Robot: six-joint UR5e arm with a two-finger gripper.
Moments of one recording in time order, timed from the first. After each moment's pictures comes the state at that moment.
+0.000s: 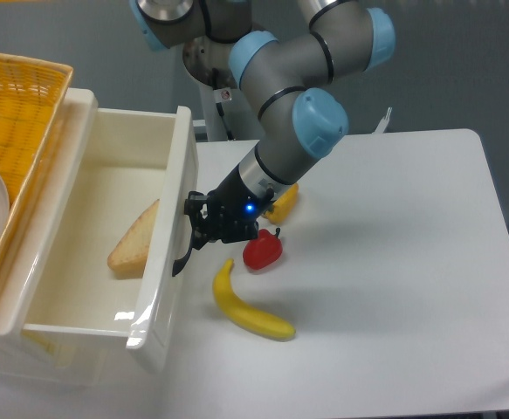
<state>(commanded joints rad) 2.47 -1.81 -1.68 -1.32 0.91 0.59</state>
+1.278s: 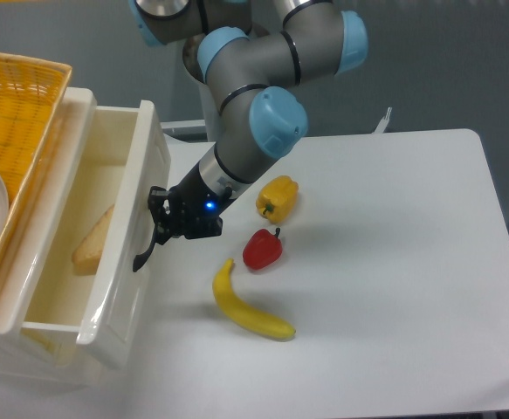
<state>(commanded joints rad) 2.38 -1.80 -1.68 -1.31 0.90 0.52</state>
